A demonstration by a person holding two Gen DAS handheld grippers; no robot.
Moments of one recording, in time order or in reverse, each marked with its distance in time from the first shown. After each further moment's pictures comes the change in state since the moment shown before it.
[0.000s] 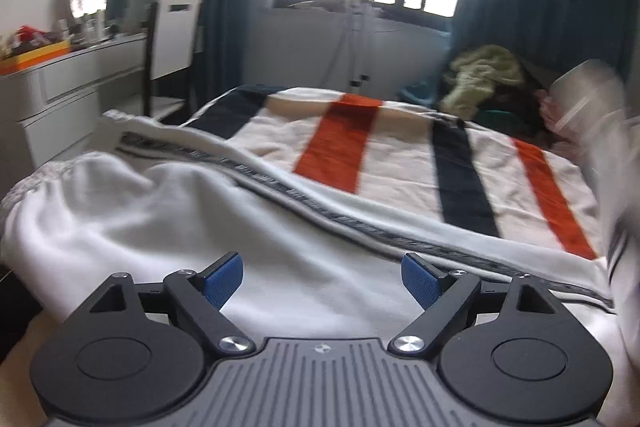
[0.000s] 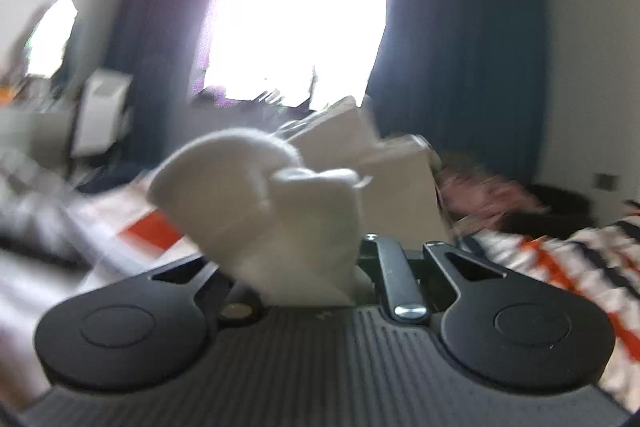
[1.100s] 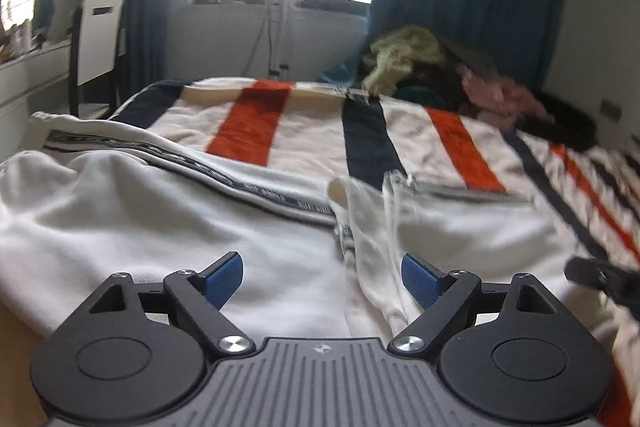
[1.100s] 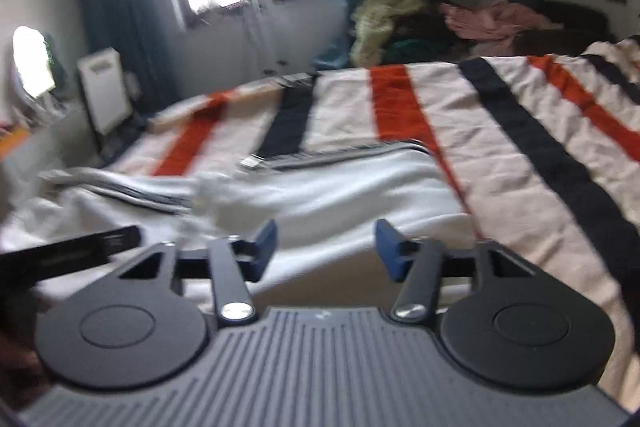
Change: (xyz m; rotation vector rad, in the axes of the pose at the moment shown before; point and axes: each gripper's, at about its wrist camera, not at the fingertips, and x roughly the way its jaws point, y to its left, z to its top) left arm -0.026 -0.039 -0.034 0.157 0.031 -0.219; right arm -0.050 -0.077 -0.008 0.427 0.385 0.046
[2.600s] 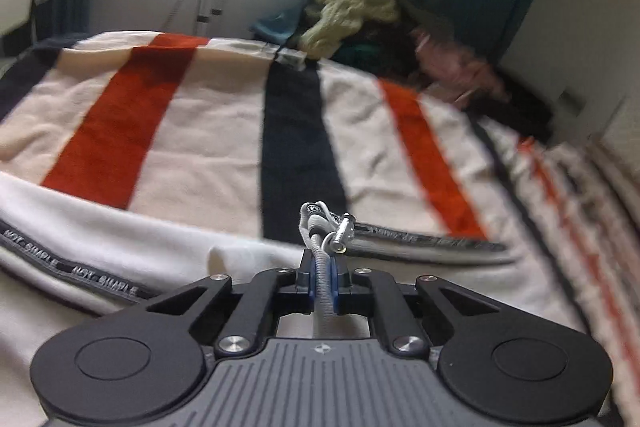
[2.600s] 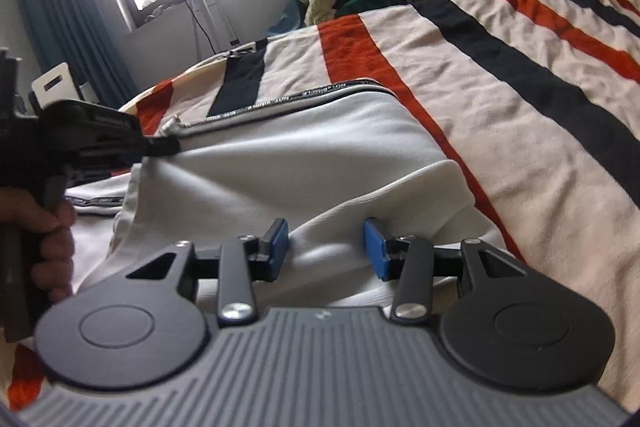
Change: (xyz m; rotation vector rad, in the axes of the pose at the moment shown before) left arm 0.155 -0.024 0.078 -0.001 0.155 -0.200; right arm 0.049 -0.019 -0.013 0.132 0.042 -0.046
